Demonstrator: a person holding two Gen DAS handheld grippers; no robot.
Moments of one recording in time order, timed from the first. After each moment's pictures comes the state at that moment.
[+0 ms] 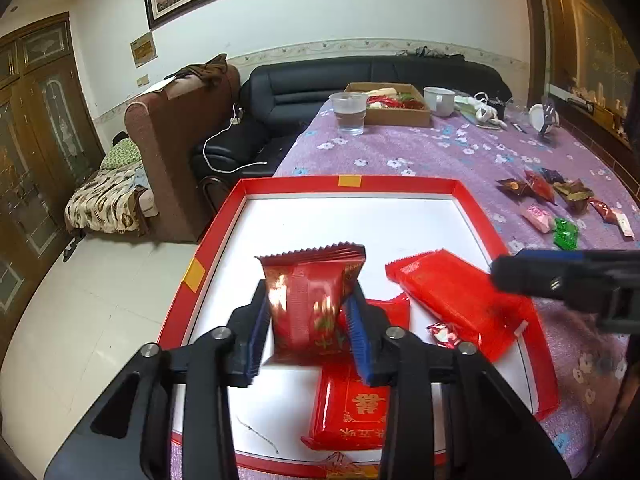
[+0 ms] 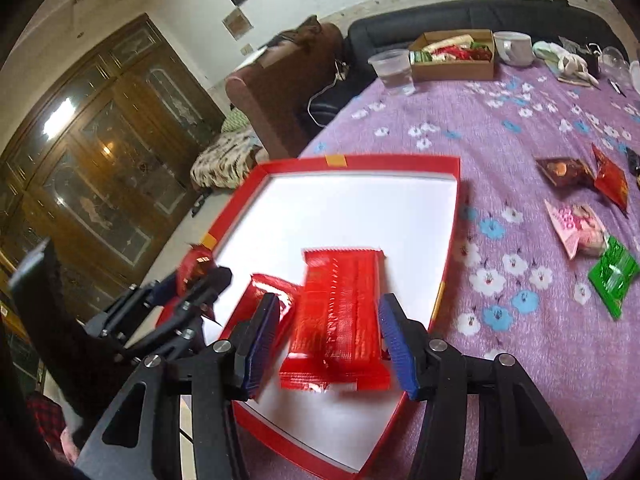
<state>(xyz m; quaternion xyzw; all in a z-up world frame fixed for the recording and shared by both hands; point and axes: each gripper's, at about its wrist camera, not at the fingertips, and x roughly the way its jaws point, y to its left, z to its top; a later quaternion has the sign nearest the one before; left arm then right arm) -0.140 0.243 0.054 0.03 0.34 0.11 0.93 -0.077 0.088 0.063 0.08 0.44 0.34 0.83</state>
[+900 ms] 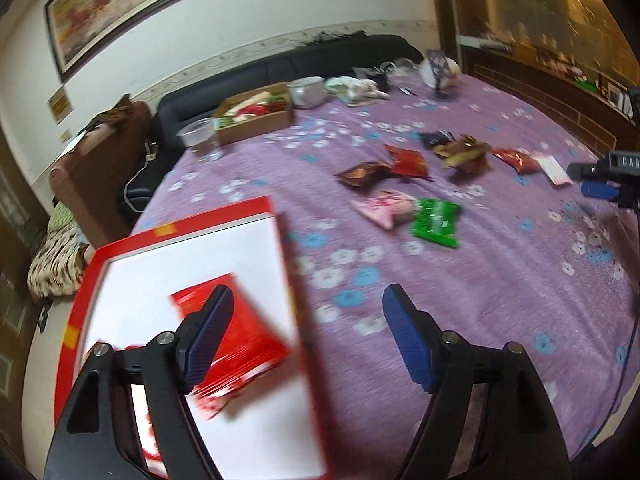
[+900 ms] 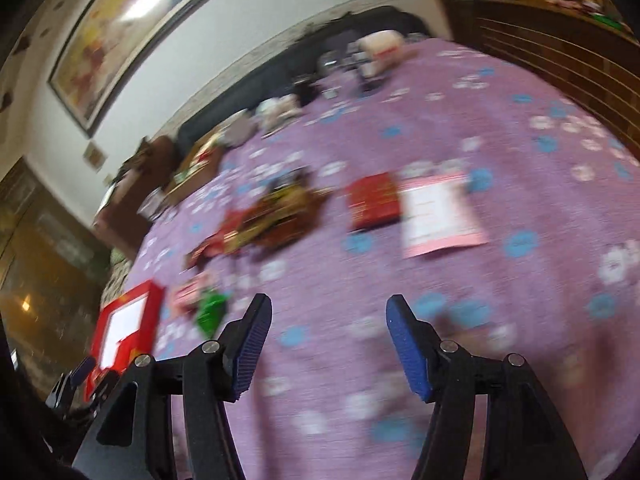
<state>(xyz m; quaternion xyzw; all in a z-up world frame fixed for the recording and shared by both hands) -0.109 0.075 0.056 0.13 0.36 -0.02 0.92 -0.062 -0.264 0.045 0.23 0.41 0.05 0.88</state>
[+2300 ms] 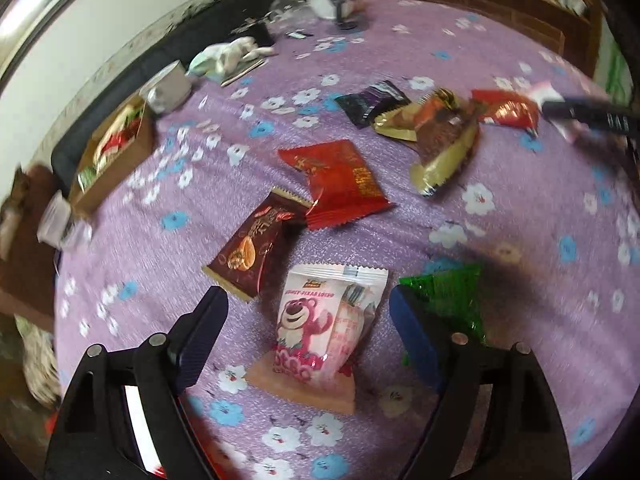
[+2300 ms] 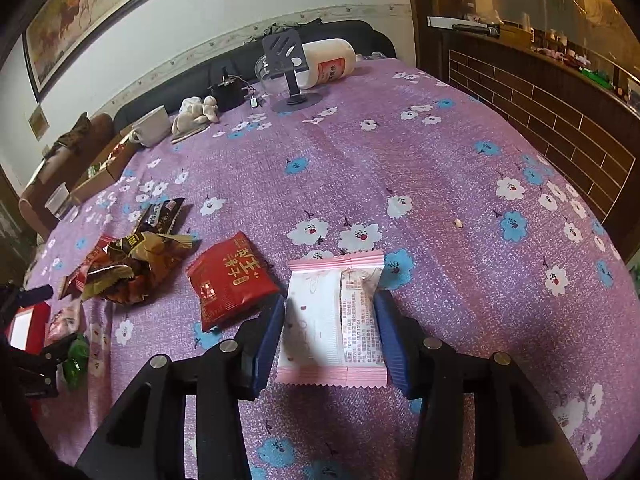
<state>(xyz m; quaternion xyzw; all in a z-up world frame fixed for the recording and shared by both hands) 0.036 -0.005 0.014 0.24 0.44 -0.17 0.85 0.005 -0.291 0.016 0.11 0.41 -0.04 0.90</state>
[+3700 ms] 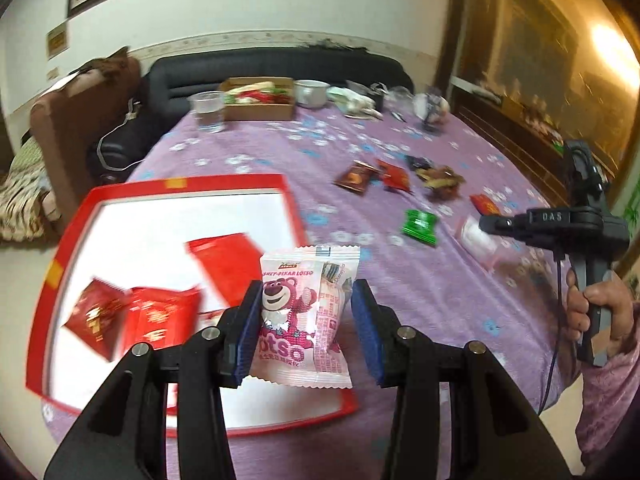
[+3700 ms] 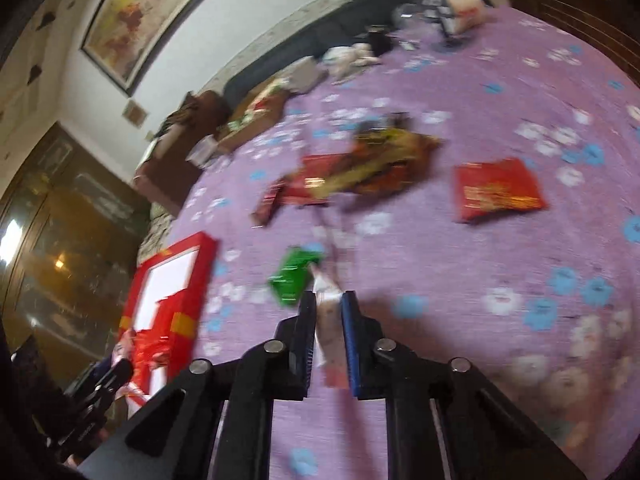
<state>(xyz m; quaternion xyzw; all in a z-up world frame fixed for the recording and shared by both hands) -0.151 0.147 0.074 -0.02 0.36 -0.07 0.93 -0.051 -0.151 0.046 0.21 0.45 0.19 0.84</state>
